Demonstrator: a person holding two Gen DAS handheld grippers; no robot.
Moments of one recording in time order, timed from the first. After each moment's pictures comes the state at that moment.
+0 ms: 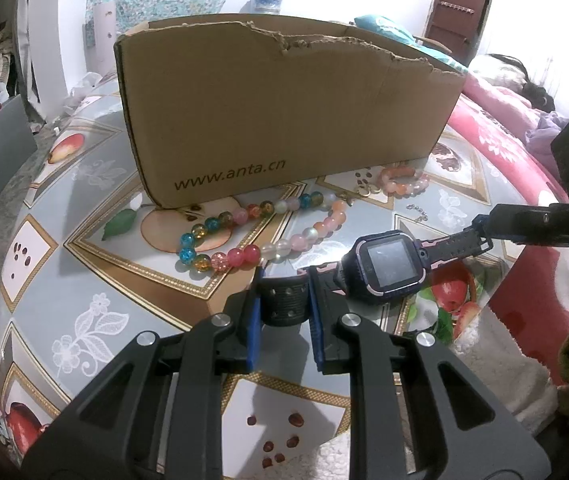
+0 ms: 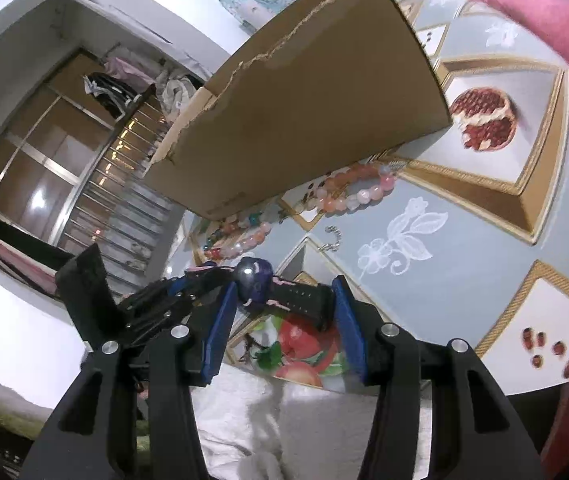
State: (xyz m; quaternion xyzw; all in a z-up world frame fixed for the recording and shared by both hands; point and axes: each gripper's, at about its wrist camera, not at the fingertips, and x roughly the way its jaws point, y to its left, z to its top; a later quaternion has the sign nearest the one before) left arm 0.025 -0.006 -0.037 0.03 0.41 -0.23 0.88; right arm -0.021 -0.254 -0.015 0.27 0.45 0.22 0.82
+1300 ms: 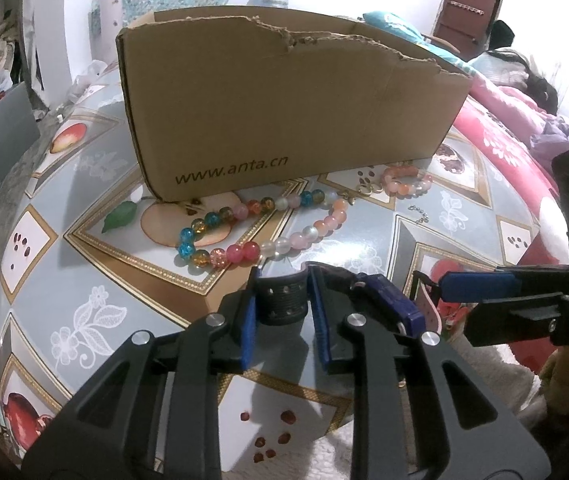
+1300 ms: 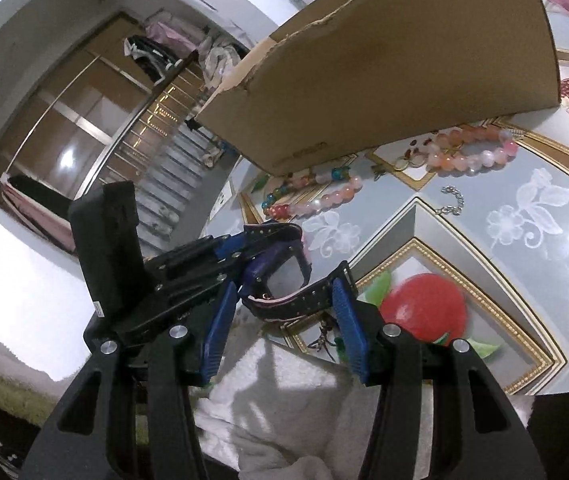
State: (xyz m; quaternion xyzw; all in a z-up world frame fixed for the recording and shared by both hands) left arm 0.027 -0.008 -0.035 0.02 0.42 -0.22 0.88; right arm -0.015 -0.185 -0.029 0.25 0.46 0.32 0.79
